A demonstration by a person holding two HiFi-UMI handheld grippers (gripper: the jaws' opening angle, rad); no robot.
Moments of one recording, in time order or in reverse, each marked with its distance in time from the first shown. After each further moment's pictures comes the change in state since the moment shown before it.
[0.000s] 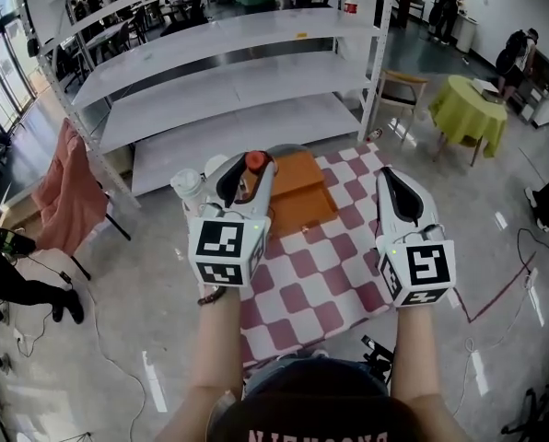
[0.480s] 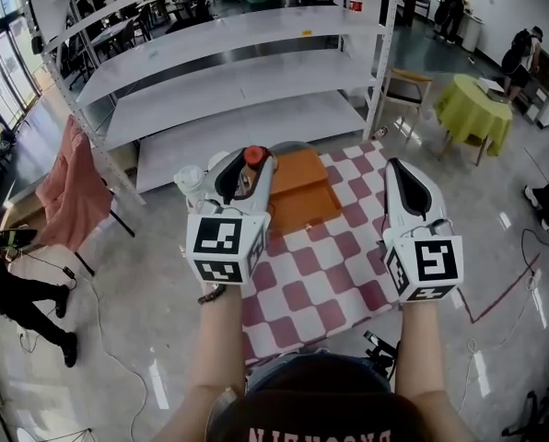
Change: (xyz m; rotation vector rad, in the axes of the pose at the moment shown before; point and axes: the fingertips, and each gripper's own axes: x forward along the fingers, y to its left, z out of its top) left arm -0.005 0.005 0.006 -0.013 -0.003 0.027; right arm 0.001 -0.009 0.011 0.005 -0.035 -0.014
